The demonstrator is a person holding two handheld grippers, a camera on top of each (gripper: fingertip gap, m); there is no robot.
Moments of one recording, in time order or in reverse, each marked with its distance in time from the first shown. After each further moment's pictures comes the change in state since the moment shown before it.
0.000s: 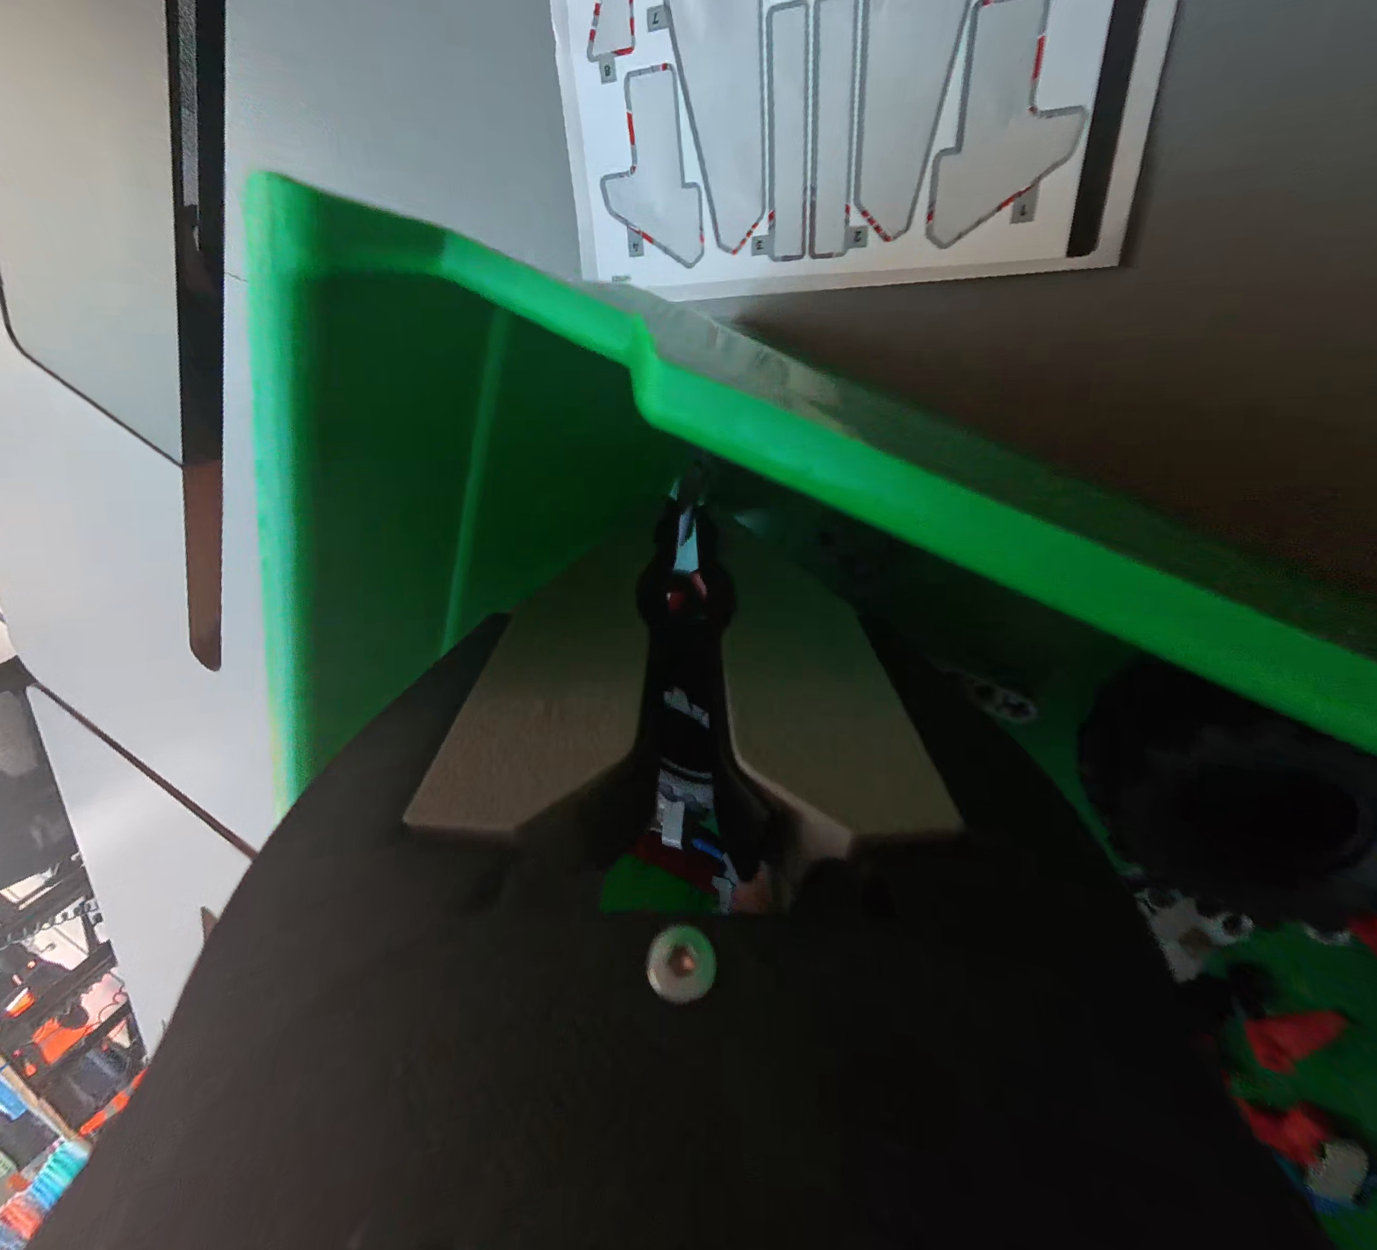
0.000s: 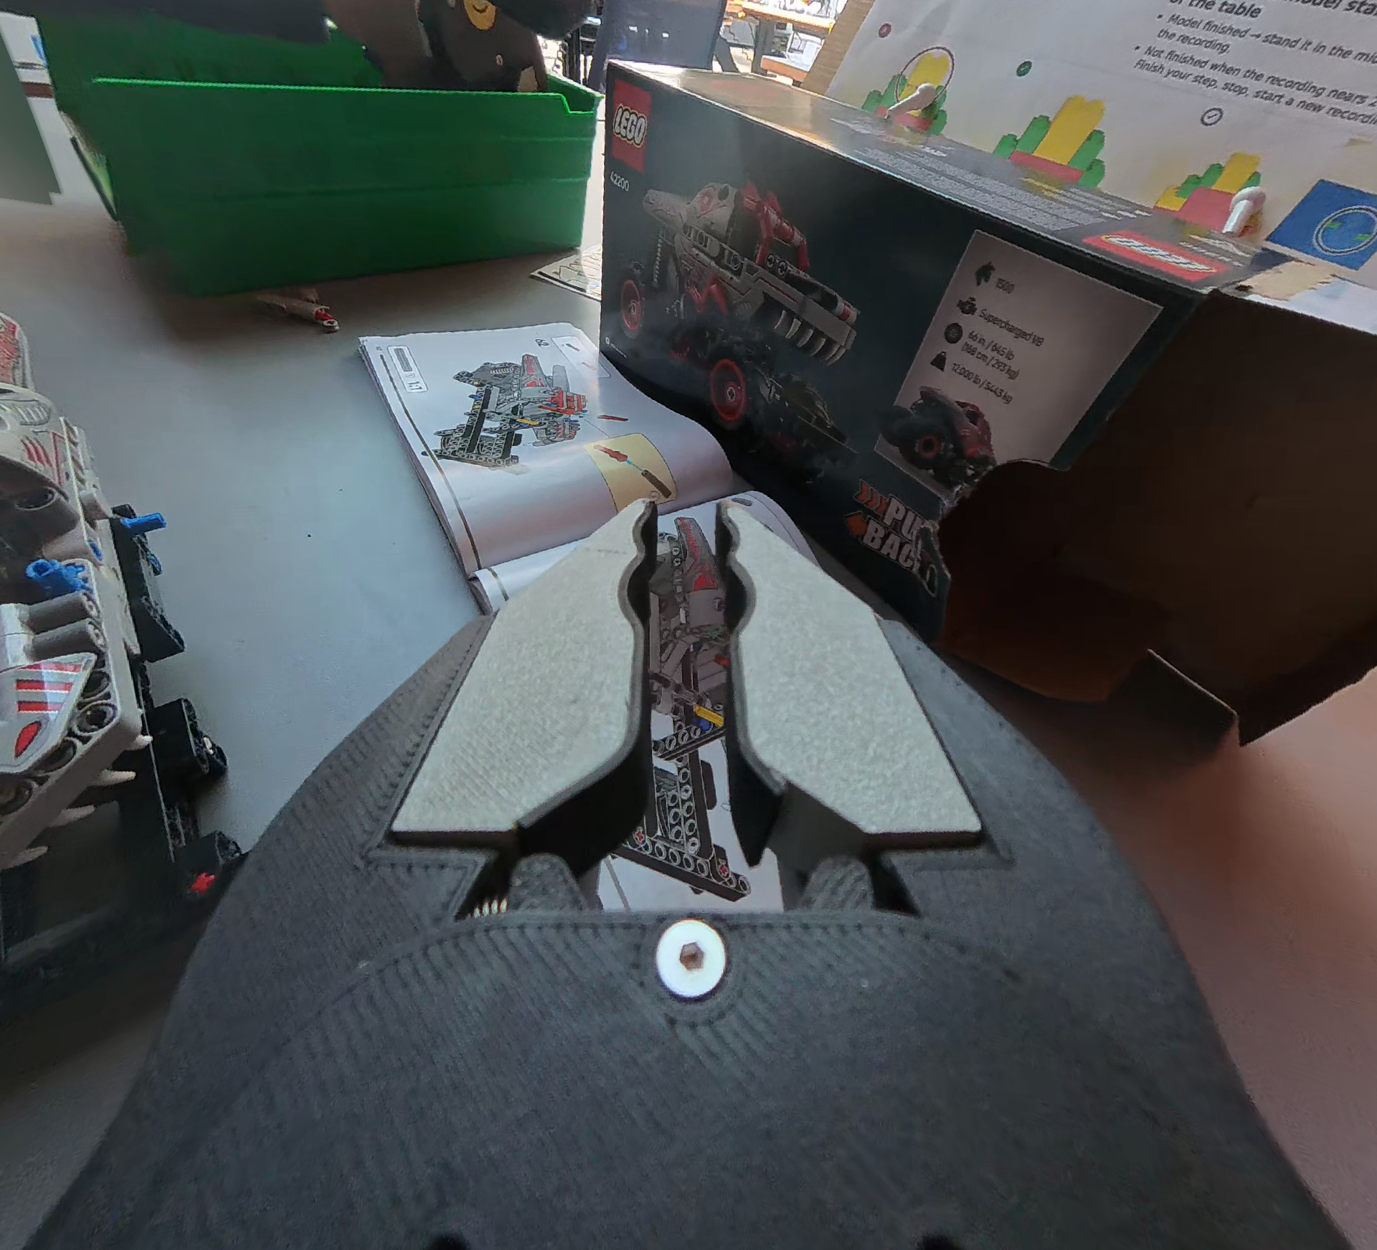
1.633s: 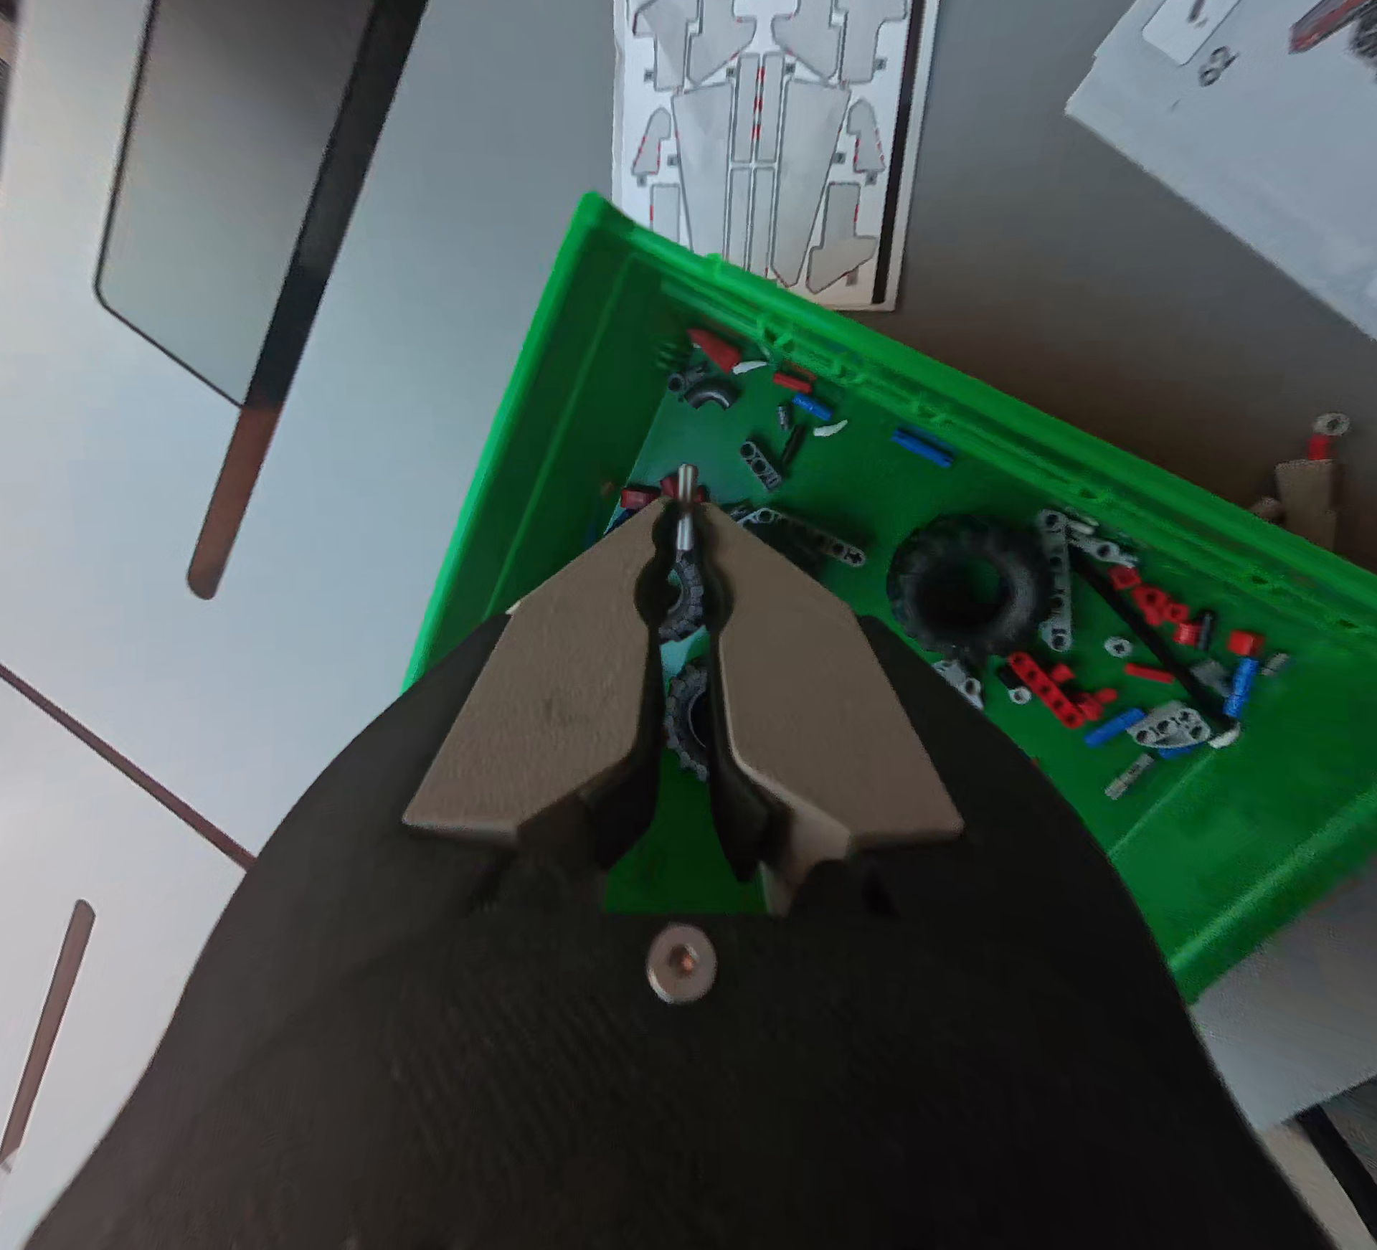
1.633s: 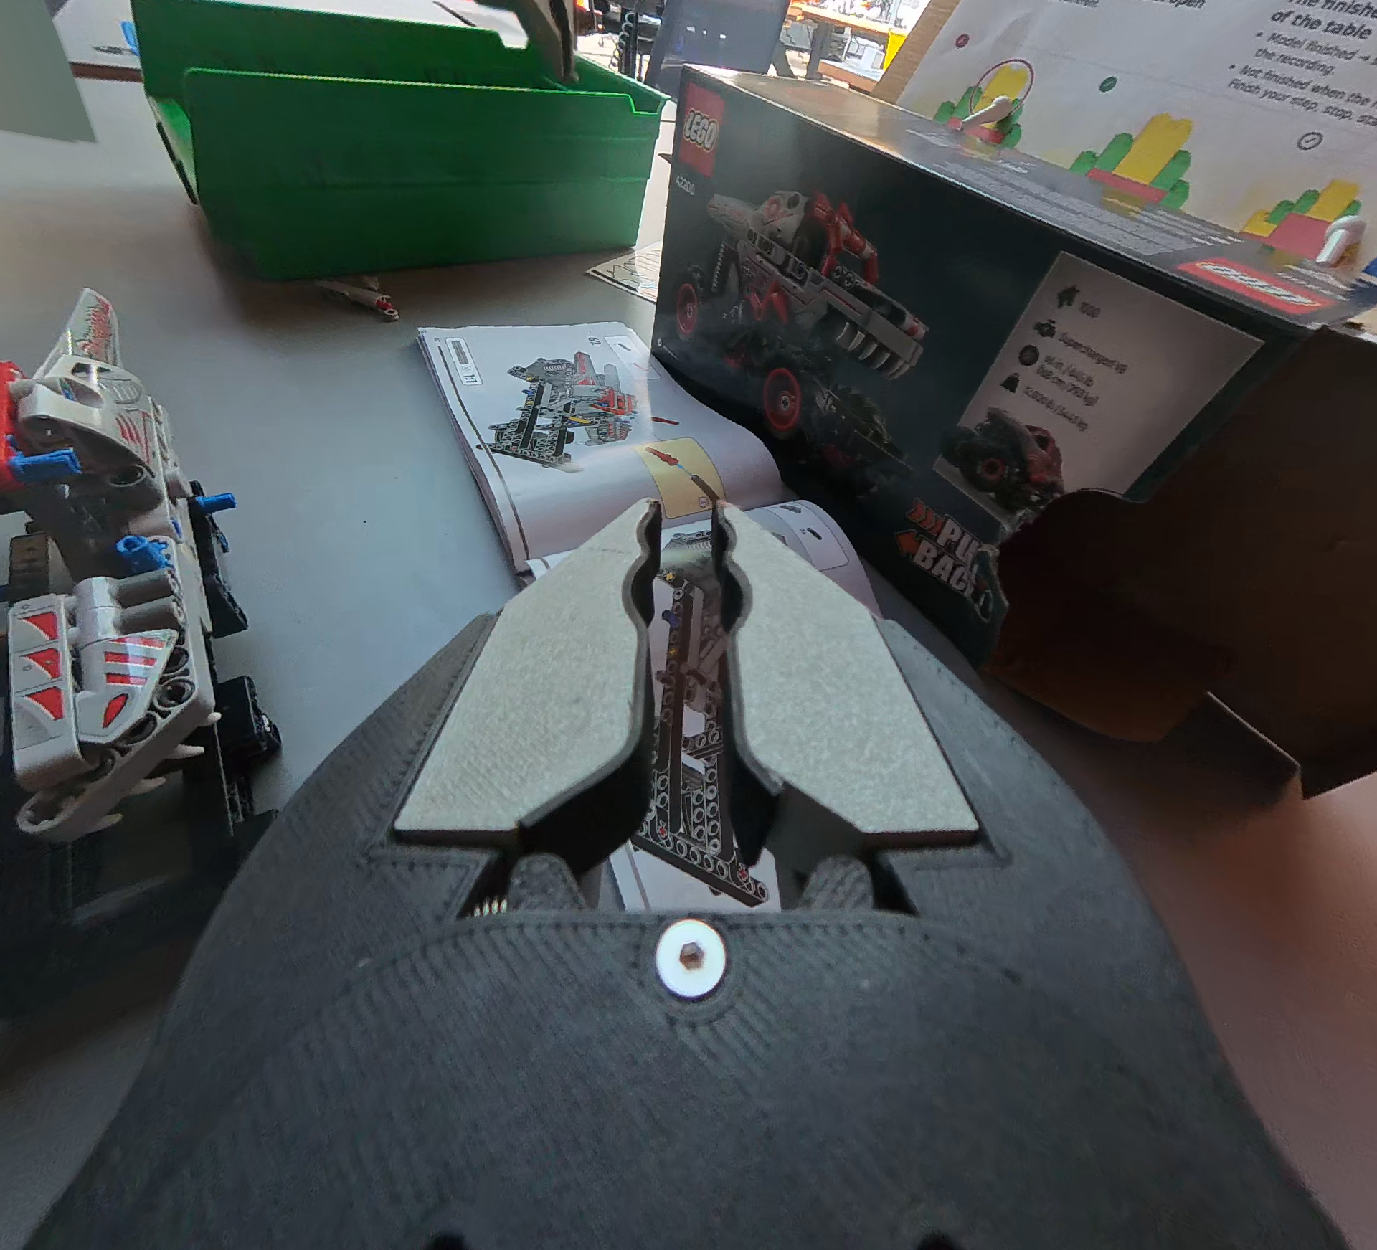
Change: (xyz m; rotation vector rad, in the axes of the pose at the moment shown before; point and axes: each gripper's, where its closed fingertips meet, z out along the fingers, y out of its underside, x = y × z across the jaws) left arm -0.002 -0.005 -0.099 0.147 0.117 -0.138; right arm -0.017 -0.002 0.002 0.001 -0.067 -0.030
